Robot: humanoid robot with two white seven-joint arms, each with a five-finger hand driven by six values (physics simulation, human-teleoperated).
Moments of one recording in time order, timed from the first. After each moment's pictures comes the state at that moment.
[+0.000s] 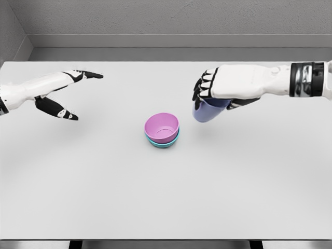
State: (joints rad) left arm -0.98 1.05 -1.35 -1.38 0.28 -0.61 -0.12; right arm -1.00 -0.87 0.94 -1.63 0.22 -0.61 0.52
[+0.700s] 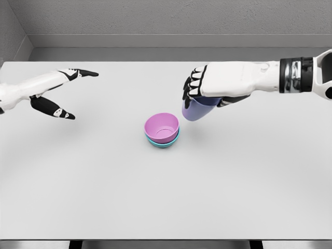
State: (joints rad) left arm -0.93 1.06 -1.23 -1.38 0.27 -0.61 -0.15; right arm -1.03 -0.82 0.95 -1.63 0.22 -0.61 0.54
